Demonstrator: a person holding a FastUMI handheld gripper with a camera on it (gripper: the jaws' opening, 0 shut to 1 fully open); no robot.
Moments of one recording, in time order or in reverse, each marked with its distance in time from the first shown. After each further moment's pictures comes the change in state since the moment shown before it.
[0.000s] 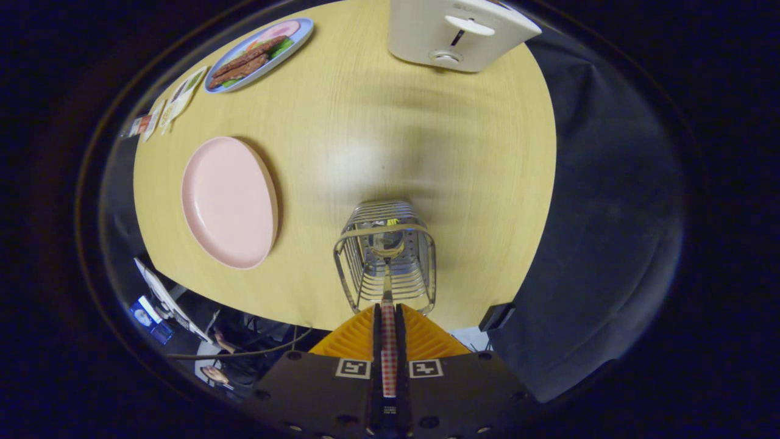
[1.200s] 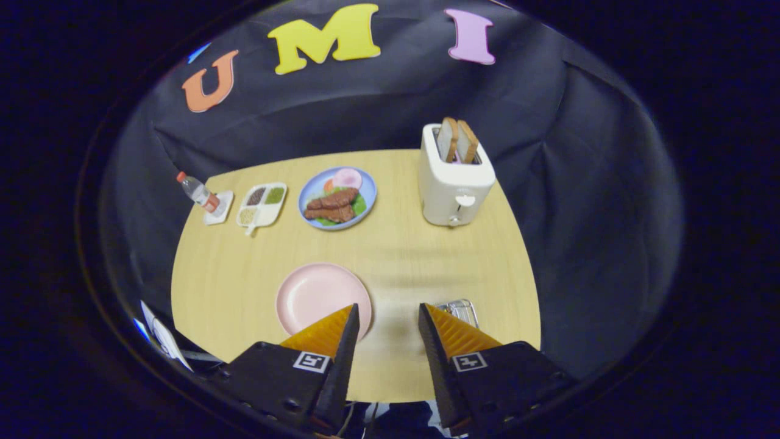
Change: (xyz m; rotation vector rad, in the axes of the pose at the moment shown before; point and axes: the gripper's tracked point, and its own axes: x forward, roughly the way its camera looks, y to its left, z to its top) arm -0.139 0.098 -0.007 0.090 -0.941 0.051
